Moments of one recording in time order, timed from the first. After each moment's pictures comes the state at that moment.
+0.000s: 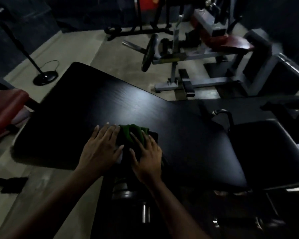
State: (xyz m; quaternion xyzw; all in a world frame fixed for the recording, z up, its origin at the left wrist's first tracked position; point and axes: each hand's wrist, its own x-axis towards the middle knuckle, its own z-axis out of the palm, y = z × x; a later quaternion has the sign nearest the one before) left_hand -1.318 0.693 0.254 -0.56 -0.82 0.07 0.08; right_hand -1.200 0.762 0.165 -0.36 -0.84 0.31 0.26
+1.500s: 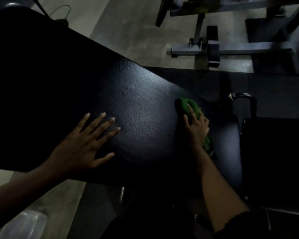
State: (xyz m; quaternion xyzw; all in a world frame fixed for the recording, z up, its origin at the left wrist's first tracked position) left_hand -1.281 0.770 0.189 -0.60 -0.76 0.25 0.03; right_hand -1.127 1.035 0.018 -0.53 -0.77 0.32 0.16
